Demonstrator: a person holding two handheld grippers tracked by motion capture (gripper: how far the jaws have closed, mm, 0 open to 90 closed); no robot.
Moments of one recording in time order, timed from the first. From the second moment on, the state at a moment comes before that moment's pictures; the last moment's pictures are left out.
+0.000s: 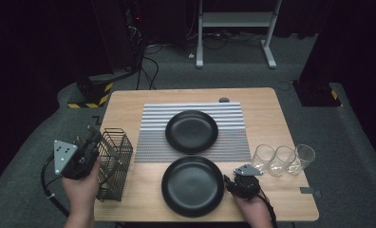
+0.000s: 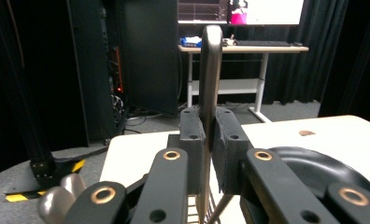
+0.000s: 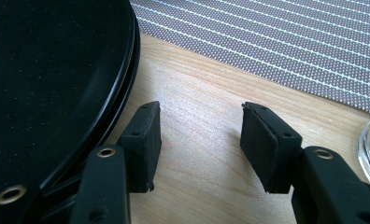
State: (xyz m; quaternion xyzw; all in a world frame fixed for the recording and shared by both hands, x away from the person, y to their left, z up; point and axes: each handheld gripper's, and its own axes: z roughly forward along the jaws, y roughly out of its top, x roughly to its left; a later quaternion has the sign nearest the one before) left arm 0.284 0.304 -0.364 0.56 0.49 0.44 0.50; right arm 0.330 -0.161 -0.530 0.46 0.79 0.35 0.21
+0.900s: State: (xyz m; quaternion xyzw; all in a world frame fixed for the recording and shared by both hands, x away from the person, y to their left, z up) left arm 0.268 0.295 -0.334 0.54 0.45 0.47 0.53; right arm 0.330 -0.161 -0.530 0.46 0.79 0.35 0.21
